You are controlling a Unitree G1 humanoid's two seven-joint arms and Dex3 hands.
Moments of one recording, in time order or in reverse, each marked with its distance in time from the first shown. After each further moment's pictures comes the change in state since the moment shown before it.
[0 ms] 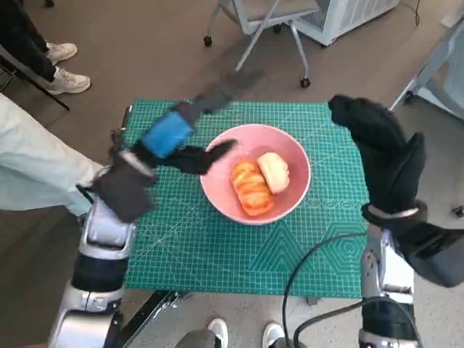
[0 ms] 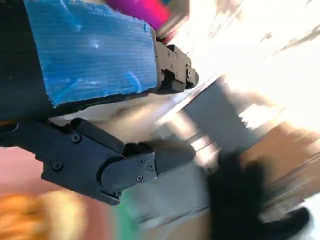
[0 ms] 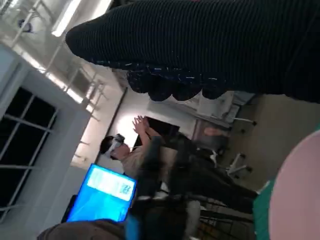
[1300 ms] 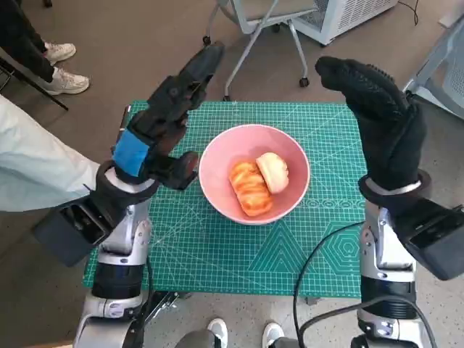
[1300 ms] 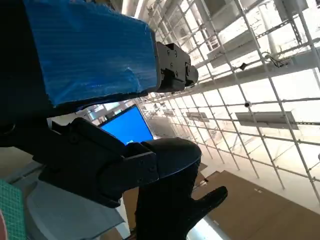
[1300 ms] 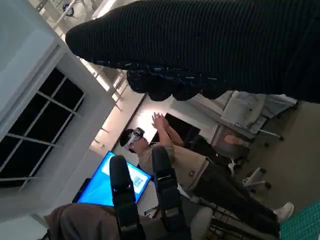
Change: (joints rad) left arm 0.021 -0.082 0.071 0.137 -0.224 -0.364 -0.115; right arm -0.127 -0.011 0.026 -0.003 -0.077 -0.016 -0.031
